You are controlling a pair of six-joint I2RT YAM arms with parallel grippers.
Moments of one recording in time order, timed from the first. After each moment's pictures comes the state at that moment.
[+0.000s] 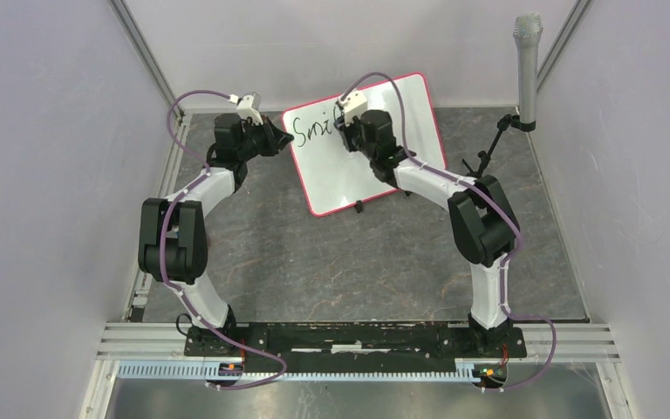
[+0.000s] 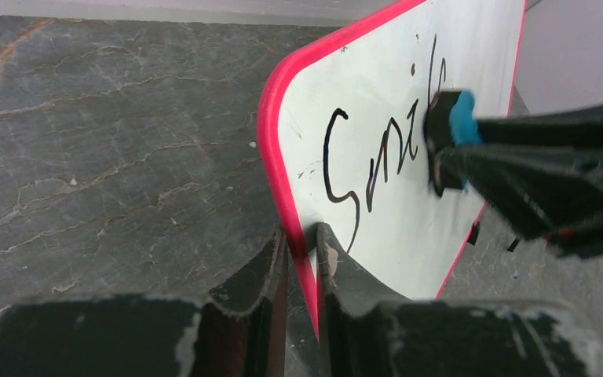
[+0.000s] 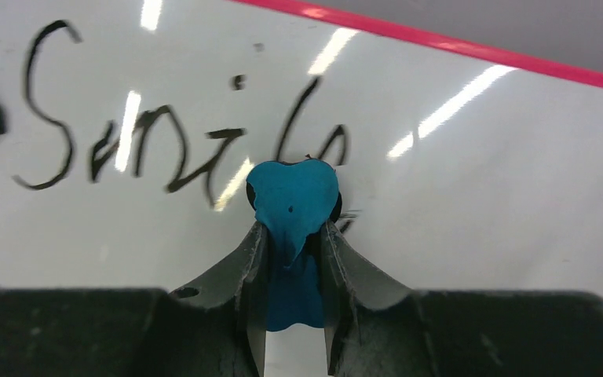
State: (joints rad) left arm -0.10 1.75 1.14 0.33 0.48 -0.36; right arm 0.55 2.03 1.52 0.29 0.08 -0.14
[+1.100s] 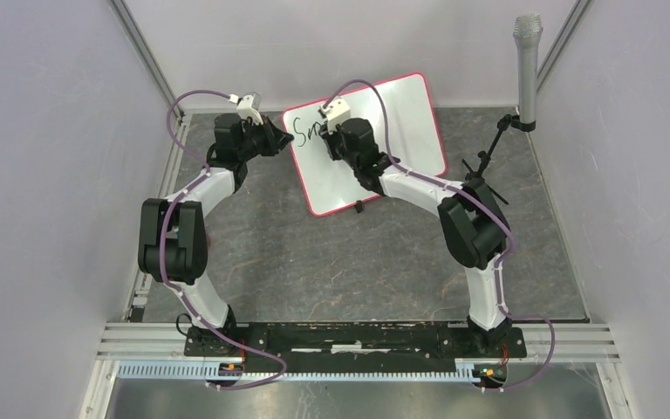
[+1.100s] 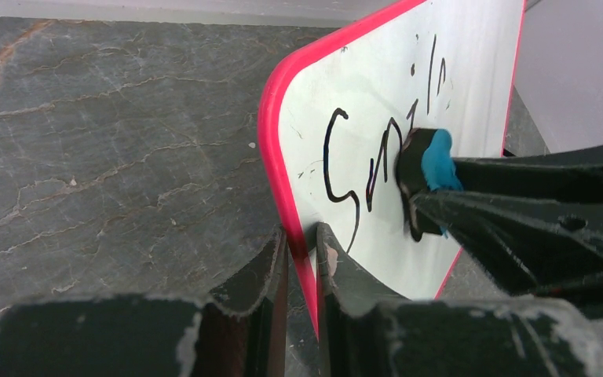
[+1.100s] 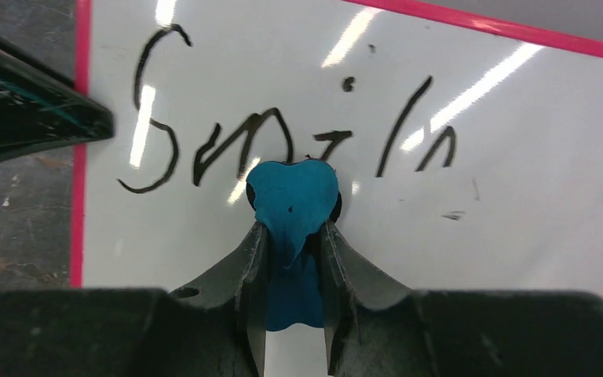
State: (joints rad) left arm -0.10 1.74 1.14 0.33 0.48 -0.36; right arm 0.65 2.03 1.52 0.27 0.18 -0.08
